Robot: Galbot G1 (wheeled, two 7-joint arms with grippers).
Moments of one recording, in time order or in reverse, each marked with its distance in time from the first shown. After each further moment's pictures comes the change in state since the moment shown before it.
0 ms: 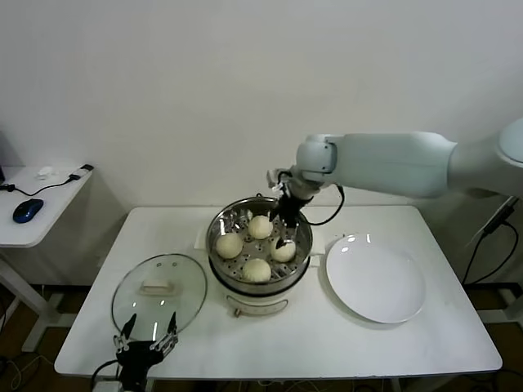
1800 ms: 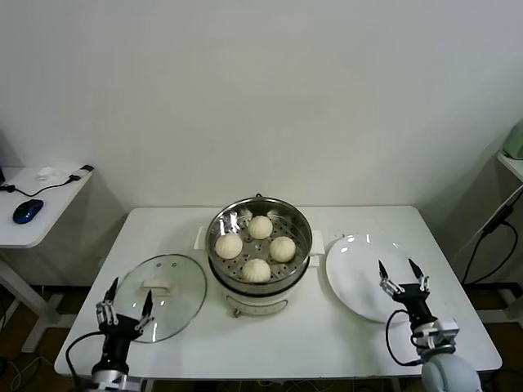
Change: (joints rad) left arm -0.176 0.154 -0.044 0.324 0.830 -0.303 -0.211; right arm -2.160 0.017 2.244 0.321 -0.564 0.488 0.731
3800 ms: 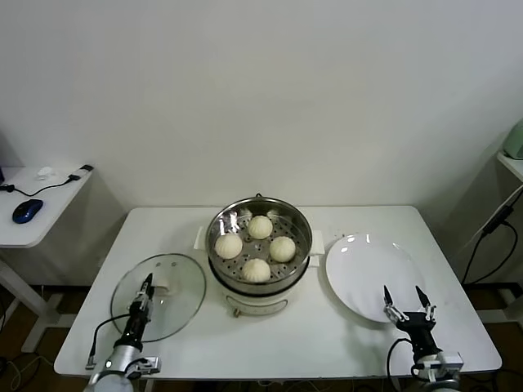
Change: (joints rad) left arm -0.339 0.055 0.067 0.527 0.623 0.029 -0.199; right arm -0.125 0.103 0.080 0.068 -0.067 0.007 0.004
